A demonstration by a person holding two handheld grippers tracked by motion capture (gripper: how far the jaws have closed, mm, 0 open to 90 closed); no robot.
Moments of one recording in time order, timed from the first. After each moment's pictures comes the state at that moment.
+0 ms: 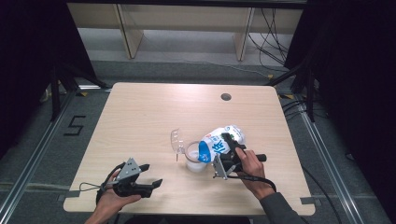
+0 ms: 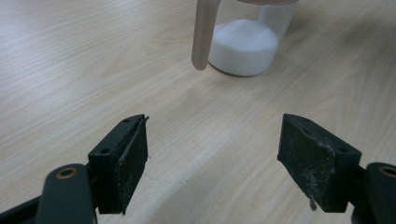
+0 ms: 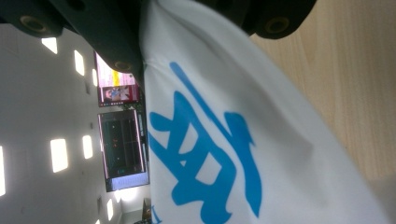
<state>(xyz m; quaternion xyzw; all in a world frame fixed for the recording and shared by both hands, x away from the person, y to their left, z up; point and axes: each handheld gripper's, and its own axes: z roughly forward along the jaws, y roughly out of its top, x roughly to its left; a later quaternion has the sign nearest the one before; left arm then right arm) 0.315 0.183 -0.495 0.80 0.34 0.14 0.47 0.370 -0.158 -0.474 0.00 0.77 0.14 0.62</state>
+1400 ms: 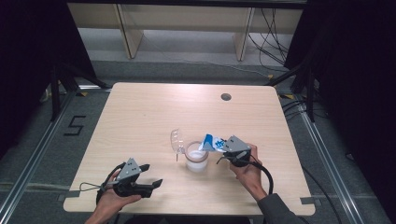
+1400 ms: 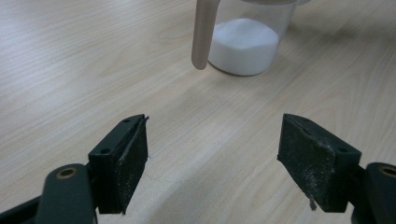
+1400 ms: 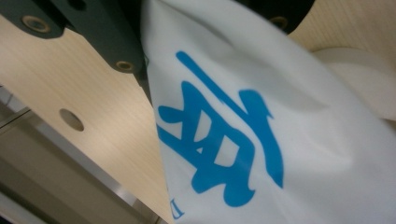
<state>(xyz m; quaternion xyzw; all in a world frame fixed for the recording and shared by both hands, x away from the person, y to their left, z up) 0.315 0.182 -0.495 0.80 0.34 0.14 0.47 0.398 -0.179 -0.473 0.25 0.83 0.38 0.33</state>
